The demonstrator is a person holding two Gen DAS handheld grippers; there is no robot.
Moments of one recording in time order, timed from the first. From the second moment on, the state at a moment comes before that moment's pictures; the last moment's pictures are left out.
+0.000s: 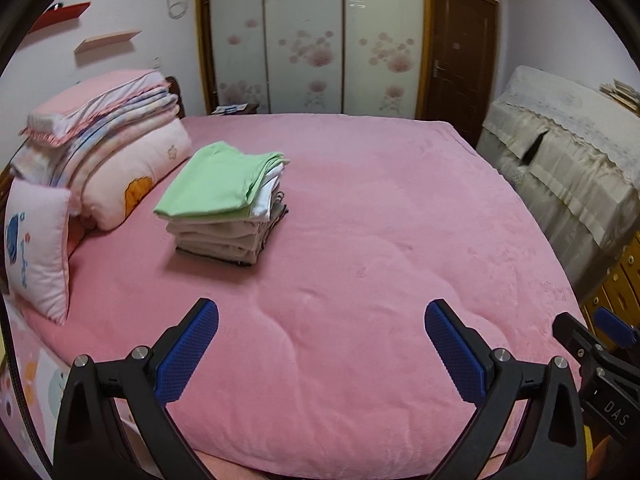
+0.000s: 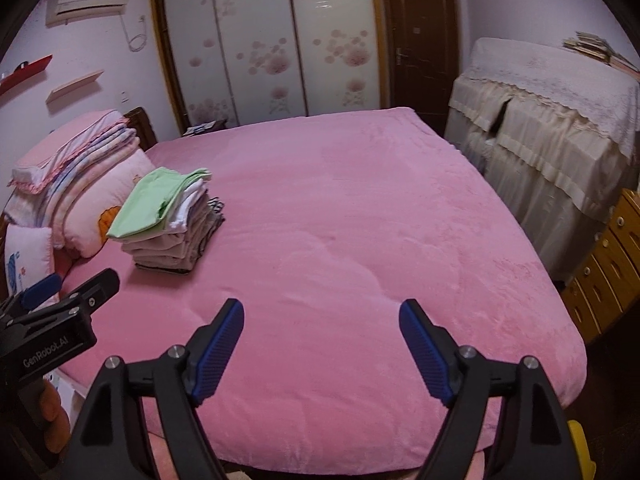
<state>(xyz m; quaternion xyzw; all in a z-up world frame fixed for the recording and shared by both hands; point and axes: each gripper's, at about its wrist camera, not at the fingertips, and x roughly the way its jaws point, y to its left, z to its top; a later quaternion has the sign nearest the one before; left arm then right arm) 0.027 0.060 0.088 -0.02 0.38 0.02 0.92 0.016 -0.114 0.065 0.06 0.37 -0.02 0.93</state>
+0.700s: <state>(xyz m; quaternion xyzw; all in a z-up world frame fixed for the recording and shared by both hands) 0.001 0.044 0.063 -0.02 0.41 0.03 0.91 0.006 -0.106 0.043 0.04 0.38 0.01 0.92</state>
